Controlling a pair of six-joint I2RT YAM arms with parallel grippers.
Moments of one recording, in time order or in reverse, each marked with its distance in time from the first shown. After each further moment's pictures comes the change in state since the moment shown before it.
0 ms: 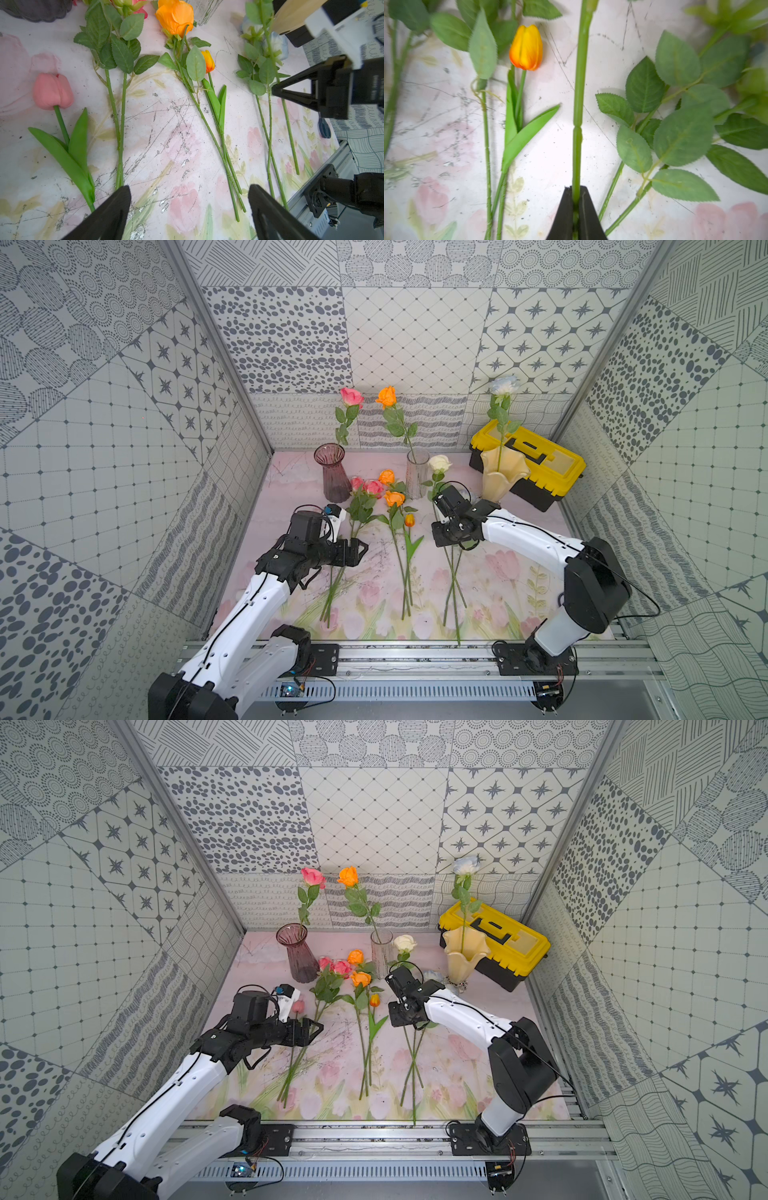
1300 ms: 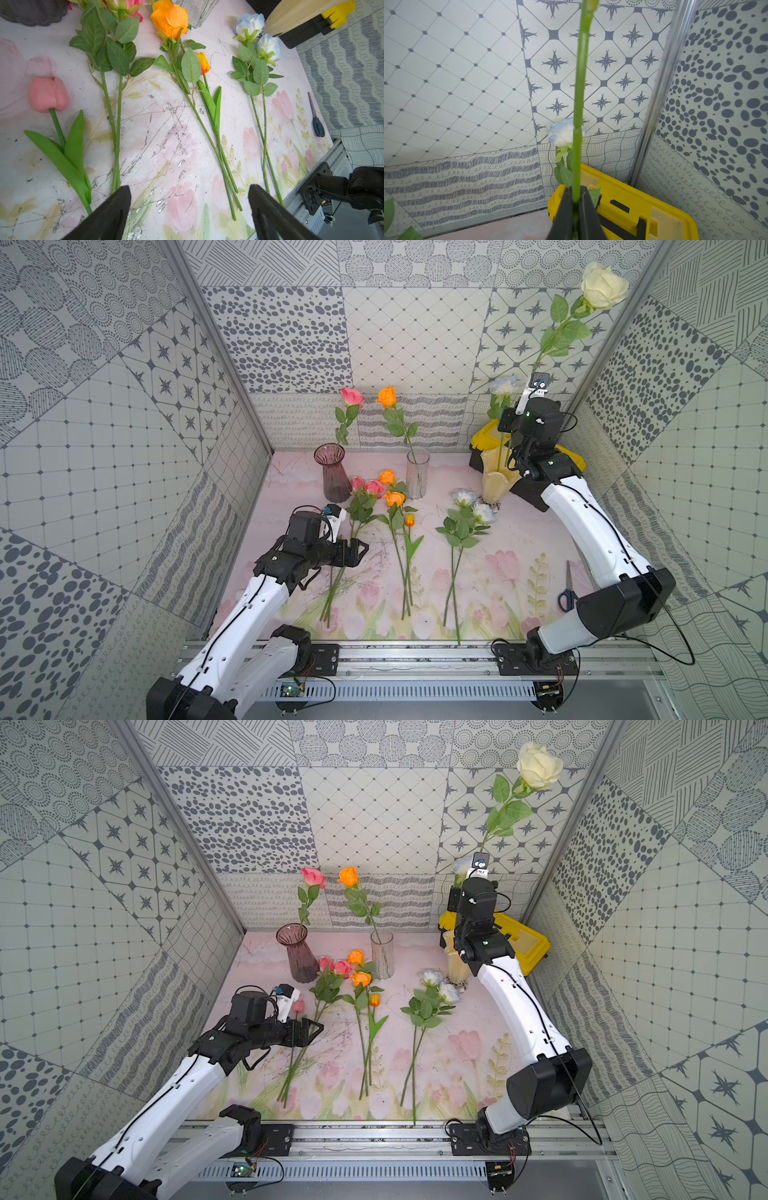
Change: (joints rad) left arm 0.000 -0.017 0.000 0.000 0.017 0.000; right arm -0.390 -0.010 0.479 0.618 0.463 -0.427
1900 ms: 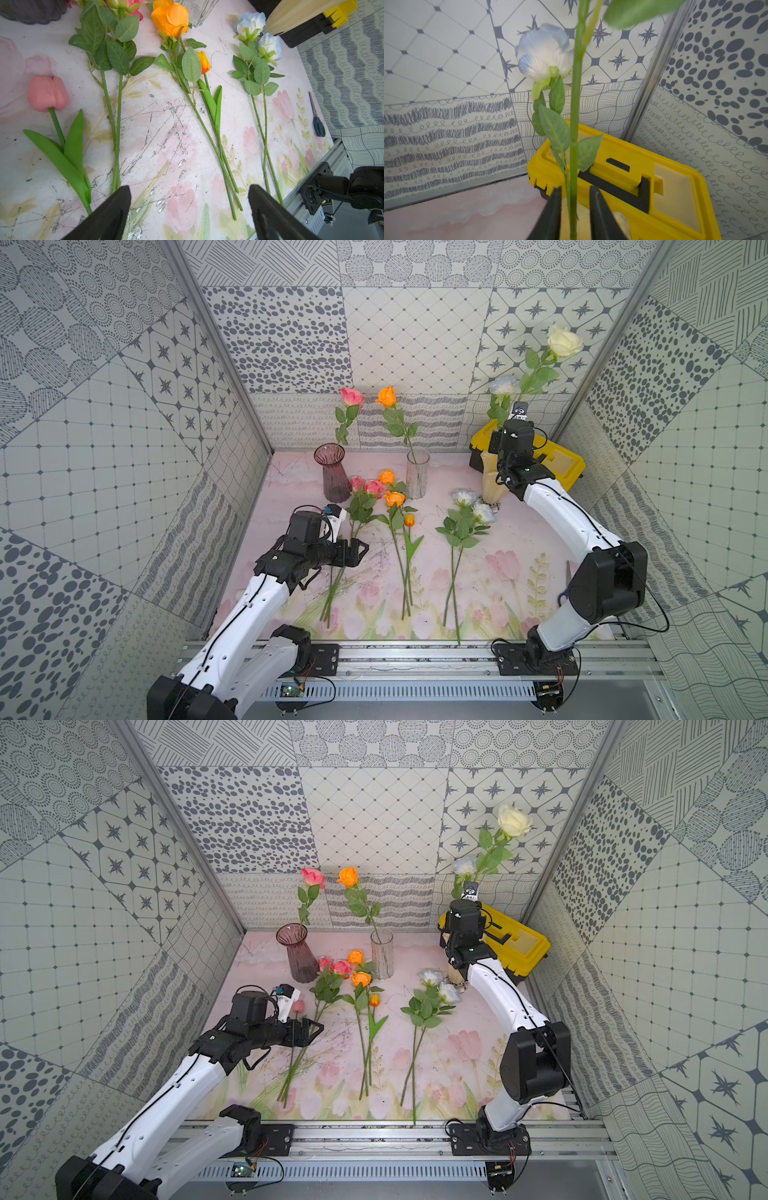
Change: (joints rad) left arm 0.000 0.006 0.000 0.000 0.000 0.000; right arm -0.031 0.068 -0.237 0.038 0.030 0.084
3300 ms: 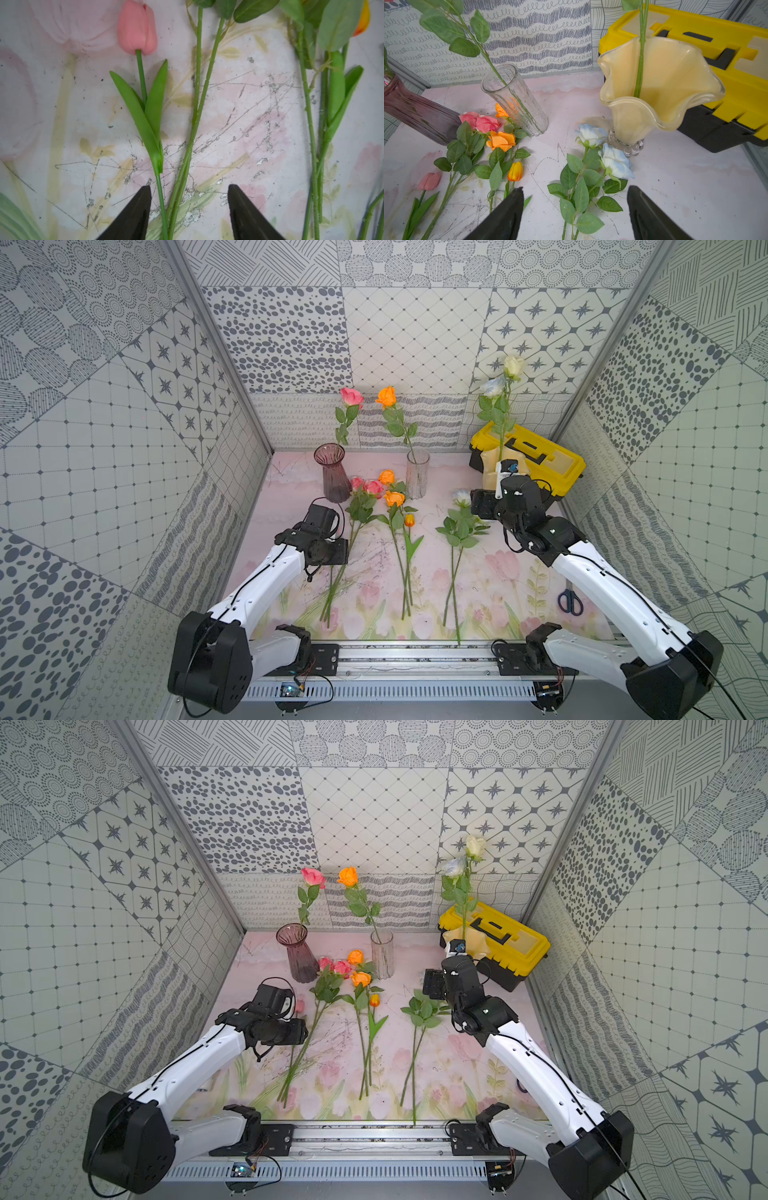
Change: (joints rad) left arm 0.002 0.323 0.081 -0.154 -0.353 -0.055; right arm 0.240 -0.518 -0.381 -0.432 -0.265 0.287
